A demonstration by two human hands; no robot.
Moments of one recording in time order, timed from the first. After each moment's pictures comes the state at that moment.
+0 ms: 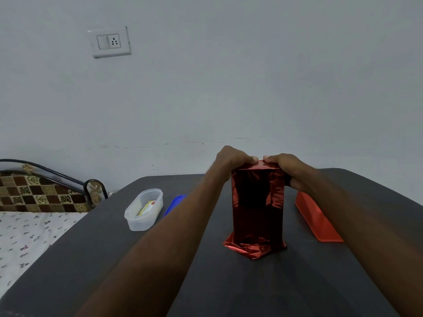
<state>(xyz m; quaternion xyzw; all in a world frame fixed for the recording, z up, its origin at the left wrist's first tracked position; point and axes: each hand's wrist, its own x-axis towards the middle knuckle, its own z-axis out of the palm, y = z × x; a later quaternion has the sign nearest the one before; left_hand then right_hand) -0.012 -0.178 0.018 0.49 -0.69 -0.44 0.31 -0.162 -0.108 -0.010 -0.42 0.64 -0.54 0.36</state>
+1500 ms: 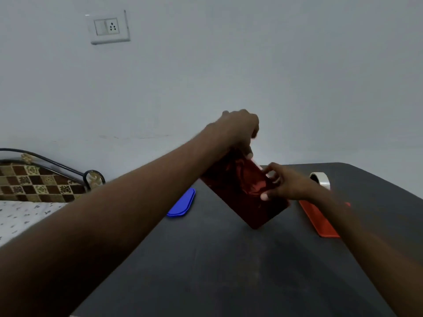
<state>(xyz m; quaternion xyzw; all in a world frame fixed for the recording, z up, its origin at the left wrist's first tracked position) -0.002 -0.153 0.084 0.35 -0.92 0.15 0.10 -0.172 -0.090 -0.051 -0.65 0.70 -0.27 0.15</state>
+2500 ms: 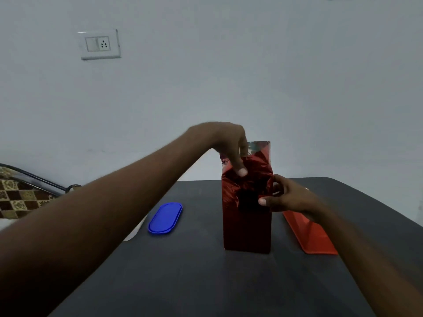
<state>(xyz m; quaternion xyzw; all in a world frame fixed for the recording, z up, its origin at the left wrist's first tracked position) -0.003 -0.132 0.119 0.33 -0.94 0.04 -0.01 -0.208 -0.071 -0.054 -0.58 0.61 -0.44 0.31</state>
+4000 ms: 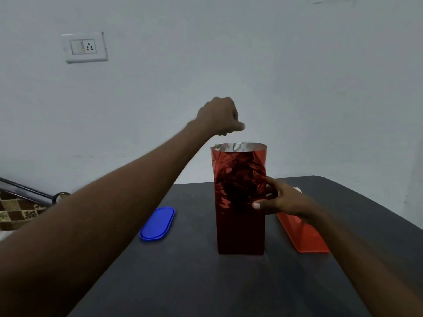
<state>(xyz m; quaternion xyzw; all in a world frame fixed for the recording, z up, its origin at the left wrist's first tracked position) -0.026 -0.157 0.134 0.34 -0.90 0.02 0.26 -0.211 -0.069 -0.060 -0.59 0.59 -0.46 0.31</state>
